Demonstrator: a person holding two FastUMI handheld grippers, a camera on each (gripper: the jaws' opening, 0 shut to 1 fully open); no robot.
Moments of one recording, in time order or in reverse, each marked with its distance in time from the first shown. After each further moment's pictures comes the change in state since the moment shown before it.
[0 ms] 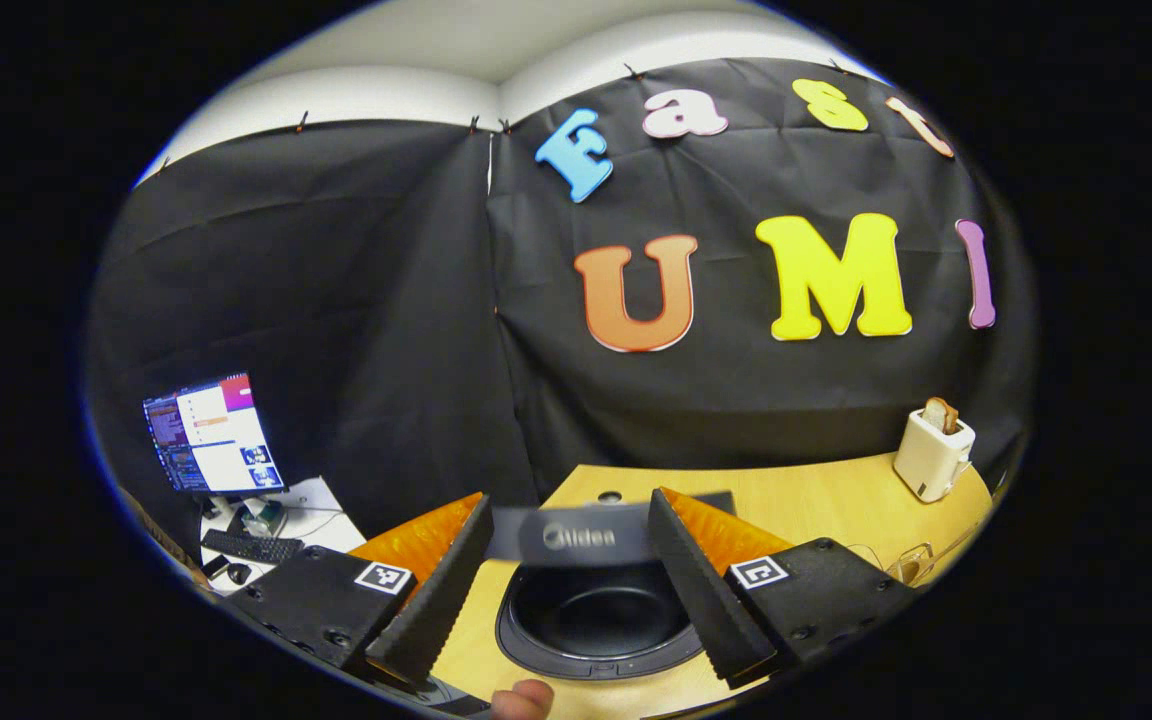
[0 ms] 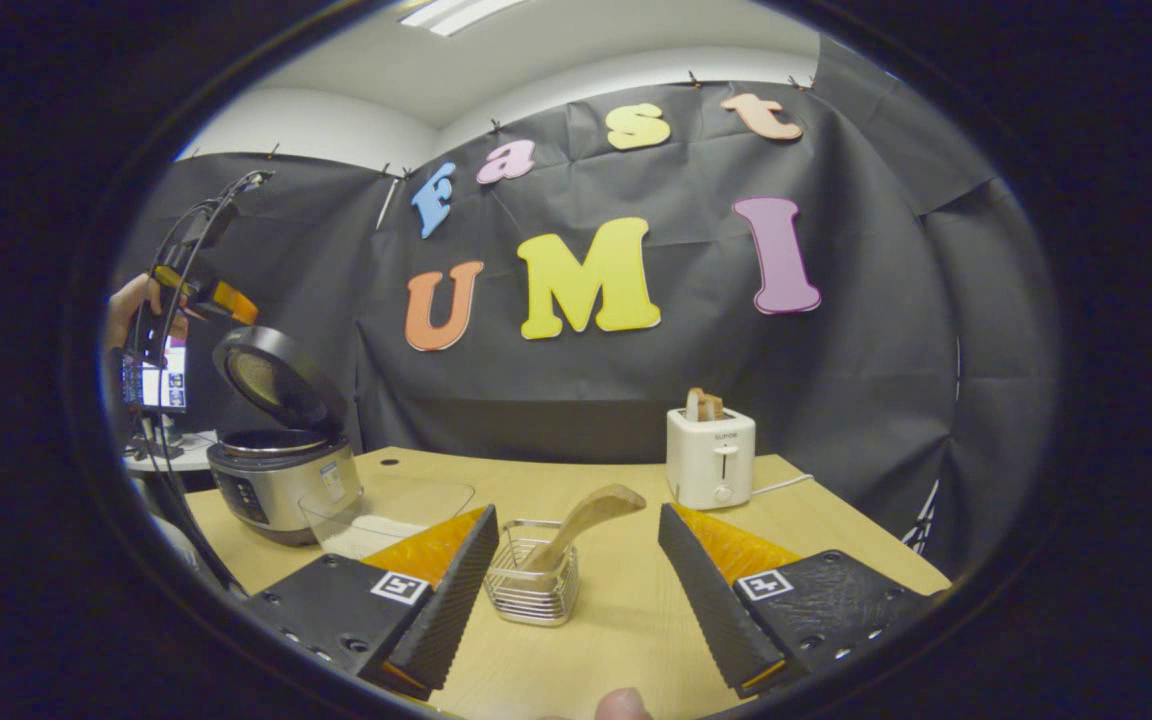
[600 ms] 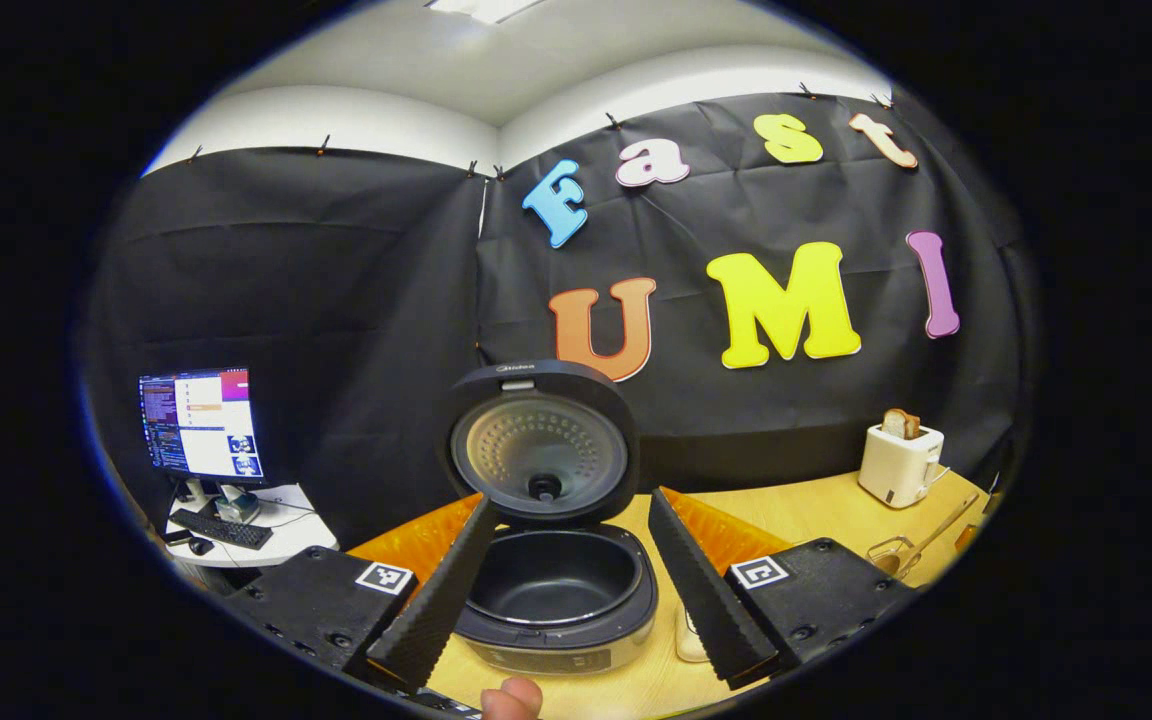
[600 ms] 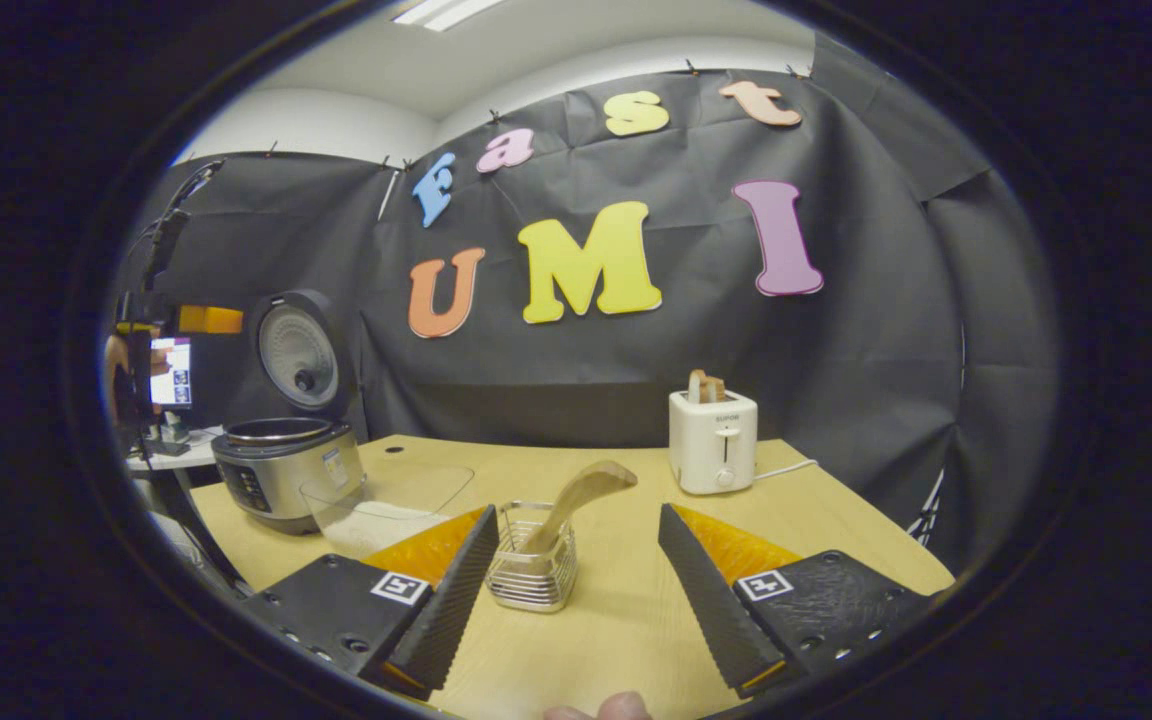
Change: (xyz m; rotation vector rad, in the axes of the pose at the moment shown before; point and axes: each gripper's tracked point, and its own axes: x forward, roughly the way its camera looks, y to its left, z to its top) left arm -0.066 -0.053 -0.059 -0.047 -0.144 -0.040; right arm 0.002 -0.006 -0.022 0.015 0.066 0.018
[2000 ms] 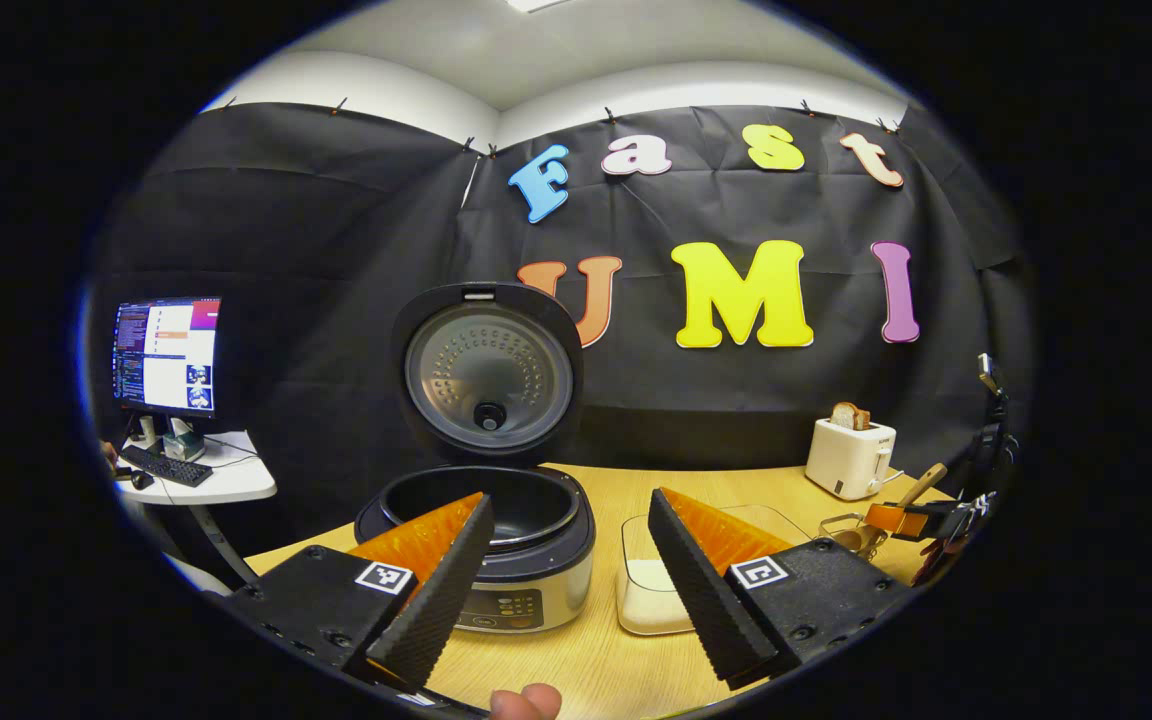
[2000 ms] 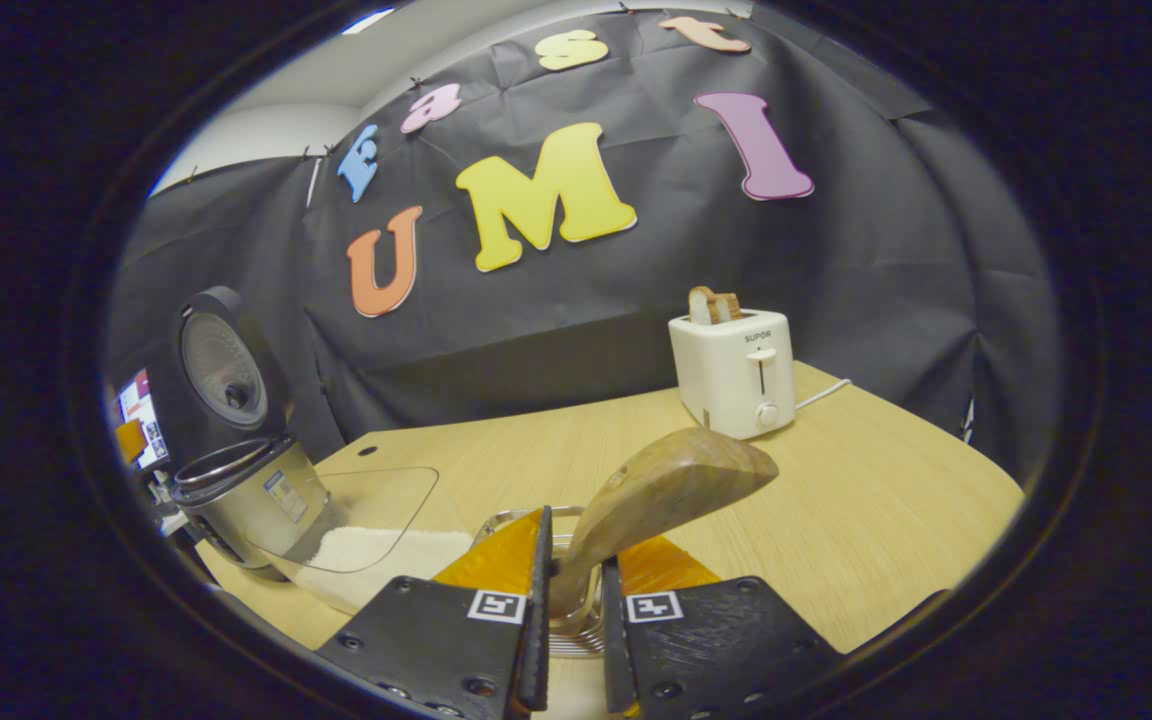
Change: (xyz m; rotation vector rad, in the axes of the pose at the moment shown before) left arm -0.024 -0.031 -0.068 -0.112 0.025 -0.132; right arm 0.112 0.027 -0.032 0.206 0.138 -0.051
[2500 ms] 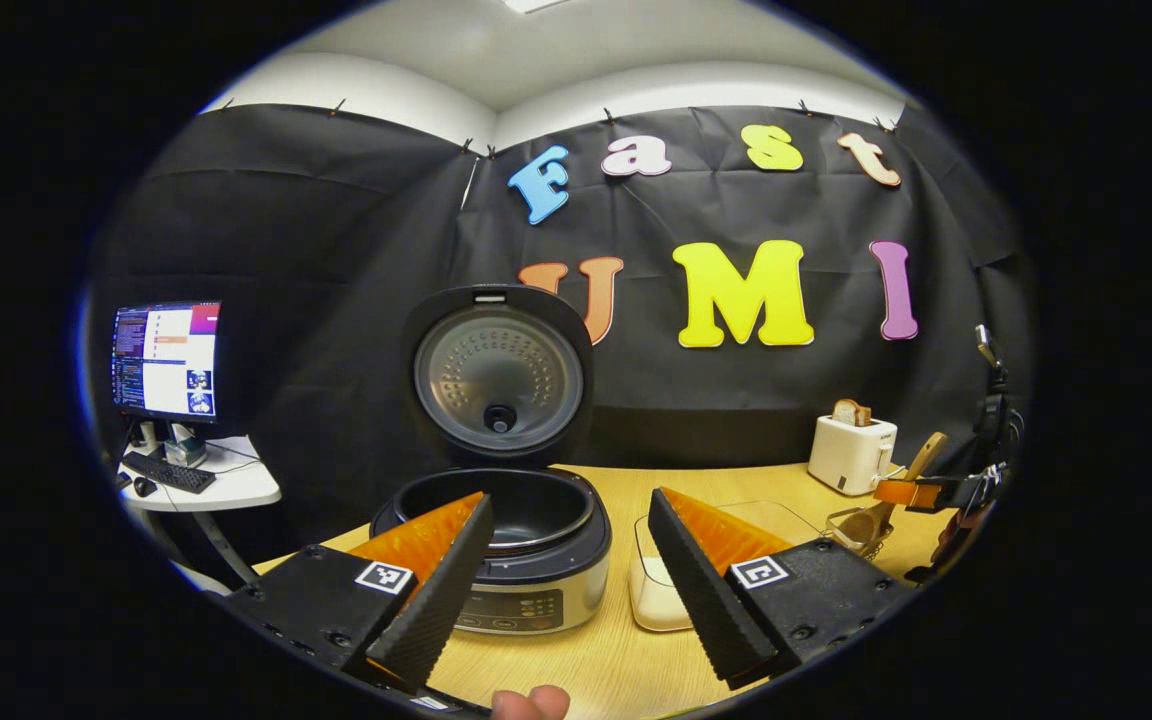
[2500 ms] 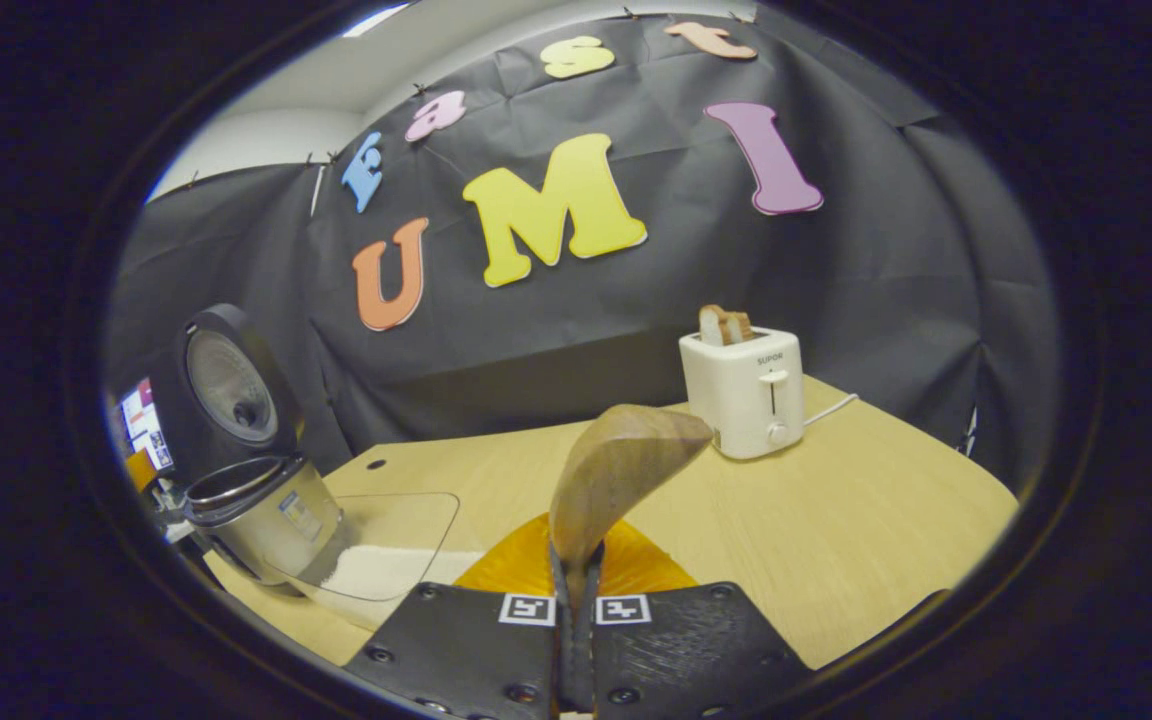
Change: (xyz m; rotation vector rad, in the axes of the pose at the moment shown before) left arm -0.002 0.010 0.004 0.009 -0.010 -0.007; right arm -0.006 0.013 0.030 -0.014 -0.034 0.006
